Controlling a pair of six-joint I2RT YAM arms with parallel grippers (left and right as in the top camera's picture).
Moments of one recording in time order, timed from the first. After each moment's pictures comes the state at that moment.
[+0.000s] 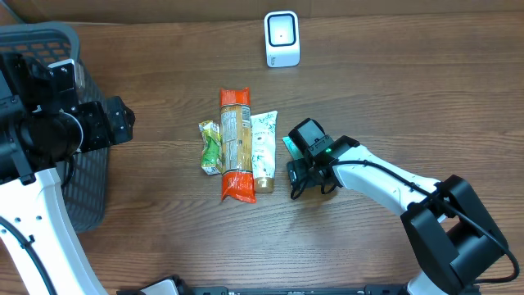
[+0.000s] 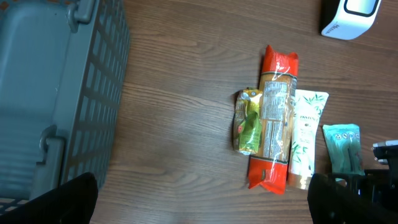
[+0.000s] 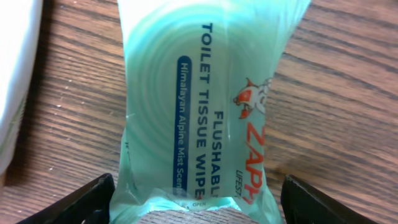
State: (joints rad) left arm 0.36 1.41 1.89 -1.50 0.19 0.06; right arm 0.63 1.80 1.06 -0.60 0.04 0.38
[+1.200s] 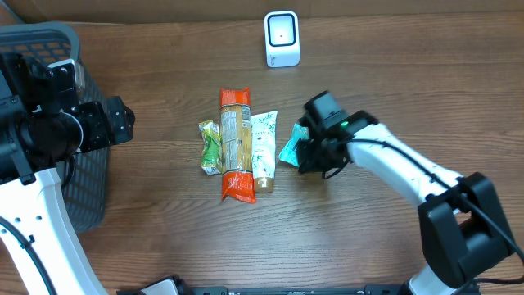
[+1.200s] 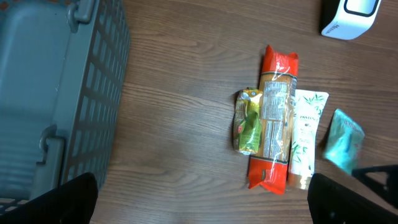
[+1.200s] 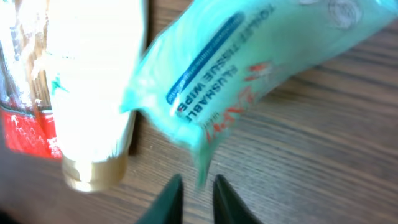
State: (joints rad) left arm 0.36 1.41 1.89 -1.50 0.19 0.06; right arm 0.49 1.80 1.21 -0.76 -0.32 0.39
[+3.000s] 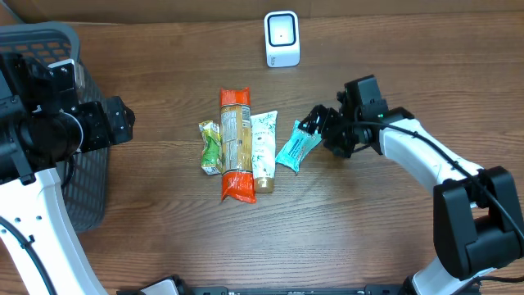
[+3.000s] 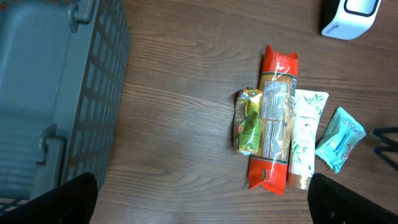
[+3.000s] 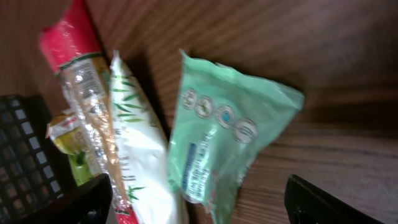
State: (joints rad) left arm 0.36 1.41 1.89 -1.50 0.19 0.06; right arm 0.30 1.80 1.10 -0.40 -0.49 0.81
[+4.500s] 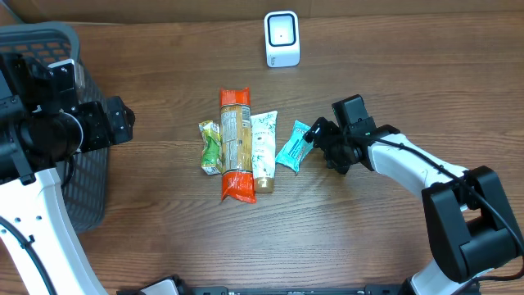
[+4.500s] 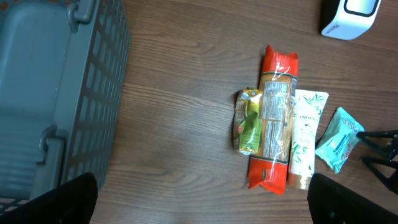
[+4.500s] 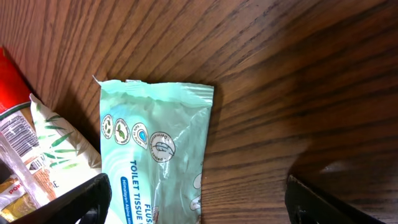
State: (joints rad) left arm 0.36 1.41 1.89 -1.50 0.19 0.06; right arm 0.37 1.80 1.00 -0.31 -0.27 1.06
